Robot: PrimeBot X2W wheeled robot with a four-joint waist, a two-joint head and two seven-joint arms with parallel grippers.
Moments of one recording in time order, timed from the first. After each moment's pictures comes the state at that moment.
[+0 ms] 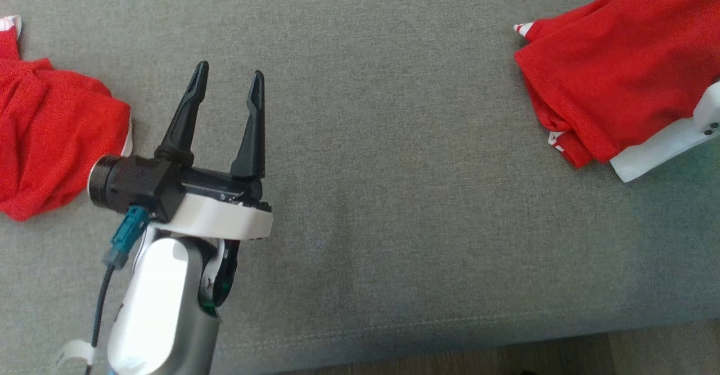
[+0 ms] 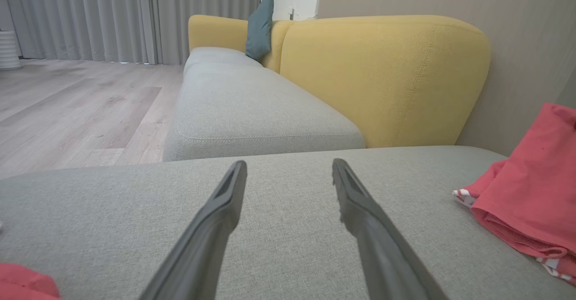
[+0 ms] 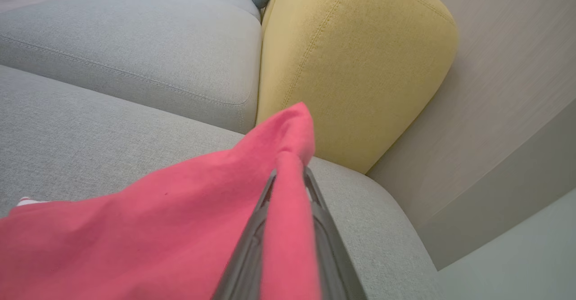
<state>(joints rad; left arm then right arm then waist) -0.30 0.04 -0.22 0.05 -0.12 -0.03 -0.26 -0.61 -0.35 -0.10 0.43 -0.10 0.12 -0.02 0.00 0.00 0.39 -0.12</state>
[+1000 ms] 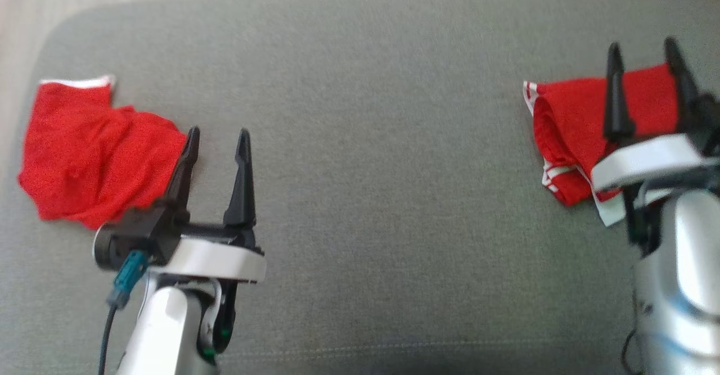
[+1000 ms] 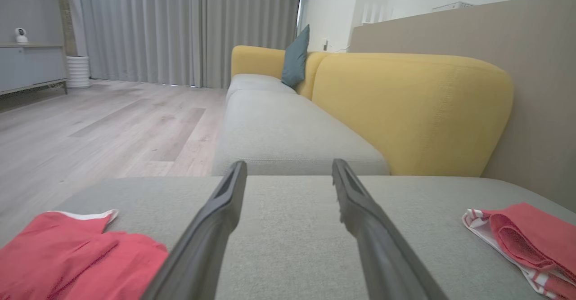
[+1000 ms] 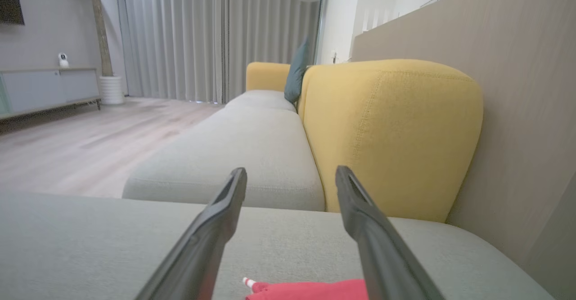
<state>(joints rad) -0.16 0.04 -0.21 0.07 -0.17 0.04 -0.26 -0.43 -0.09 -0.11 0.28 -0.04 0.12 -0.09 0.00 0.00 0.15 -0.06</state>
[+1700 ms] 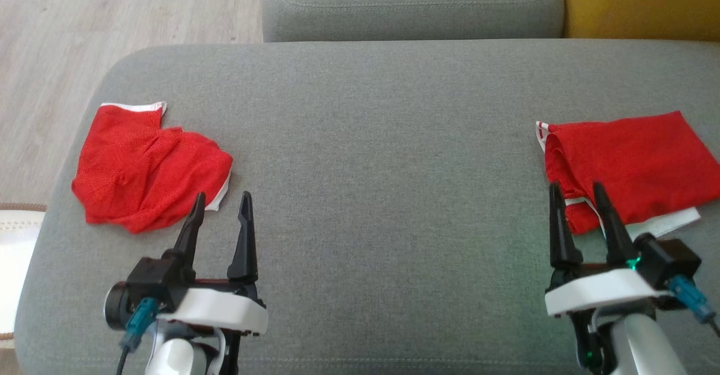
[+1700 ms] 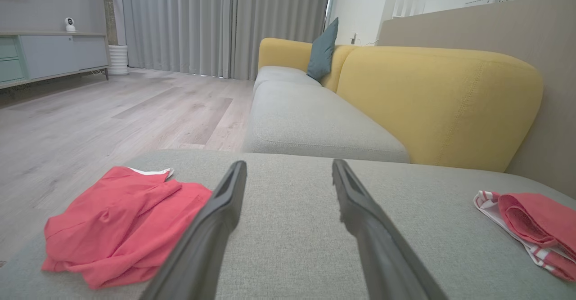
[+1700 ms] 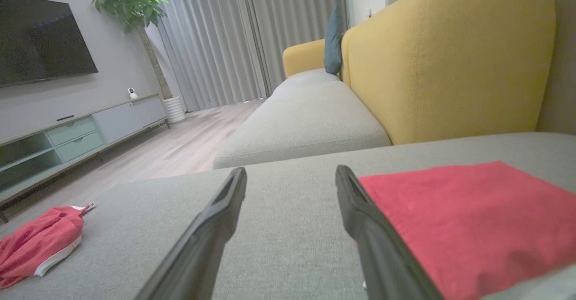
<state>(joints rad) 0.00 0.04 -0.21 0.08 -0.19 0.06 -0.26 -0.09 -0.05 0.03 0.28 0.22 0.12 -0.24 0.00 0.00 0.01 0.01</state>
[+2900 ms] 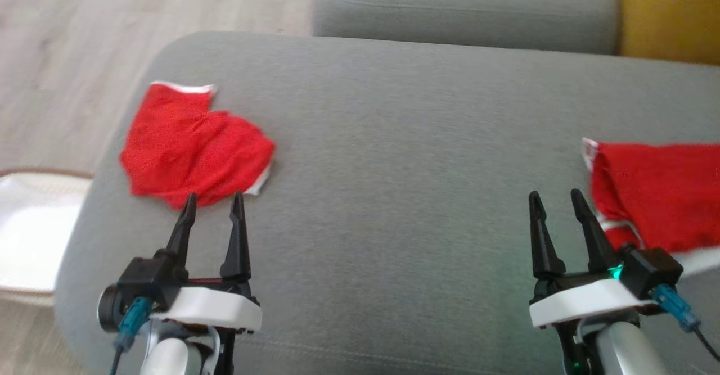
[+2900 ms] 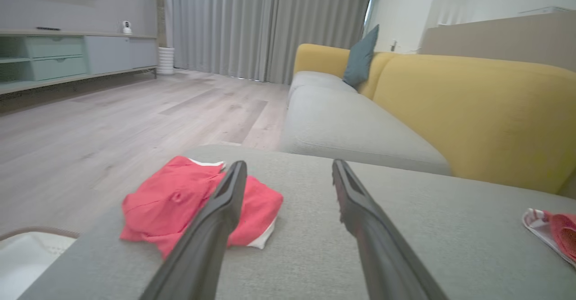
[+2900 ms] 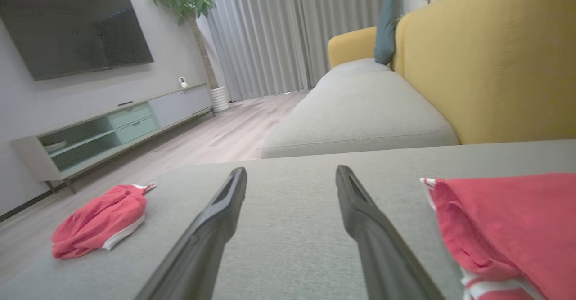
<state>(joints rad) 0.00 0.04 -0.20 0.09 -0.20 0.08 -0.26 -0.05 -0.05 0.10 0.26 0.25 0.12 -0.25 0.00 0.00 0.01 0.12</state>
